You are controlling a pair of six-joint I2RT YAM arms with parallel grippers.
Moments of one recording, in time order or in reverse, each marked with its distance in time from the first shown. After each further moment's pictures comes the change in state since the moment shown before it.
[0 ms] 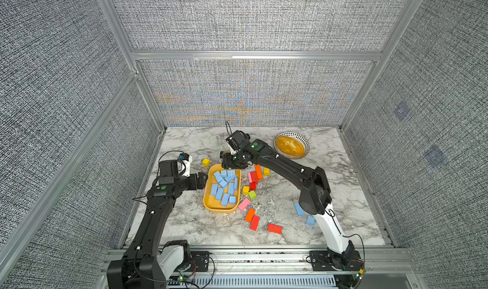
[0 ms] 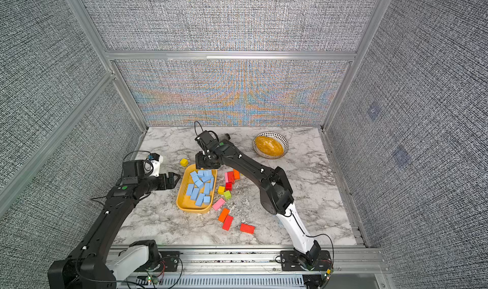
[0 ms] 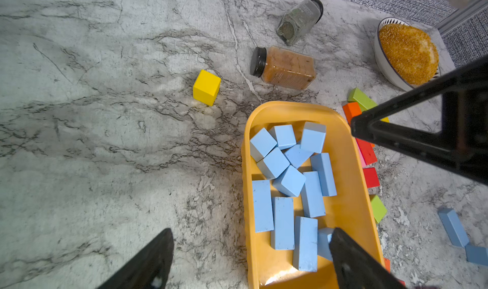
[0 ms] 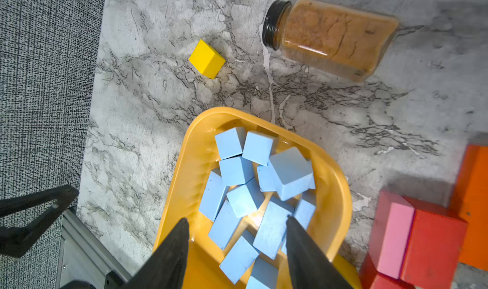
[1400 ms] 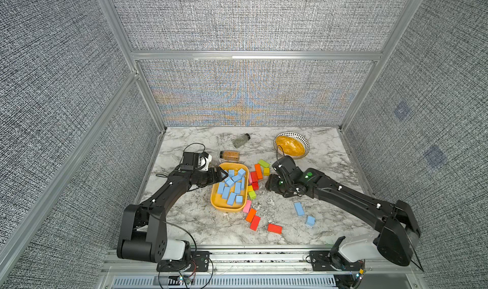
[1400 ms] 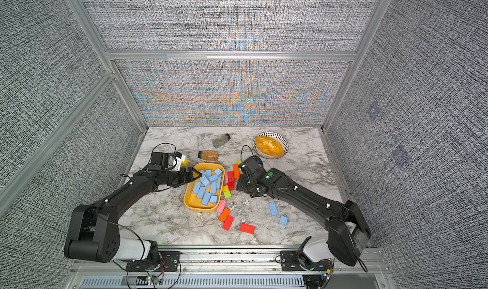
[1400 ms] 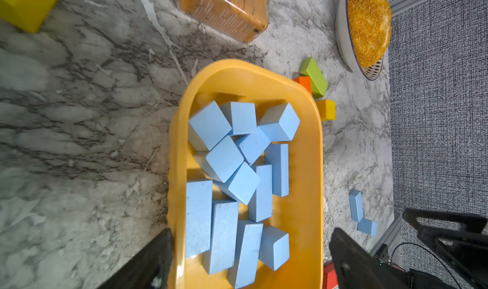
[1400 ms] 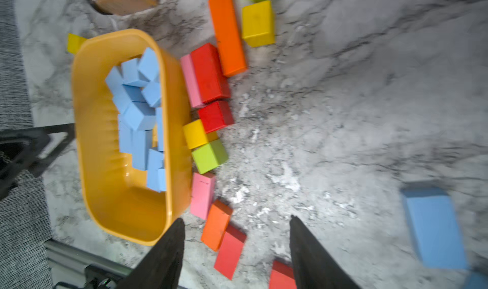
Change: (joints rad) left arm -0.192 0.340 0.104 0.106 0.175 -0.288; right arm -0.103 -0.860 -1.098 0.115 0.155 0.271
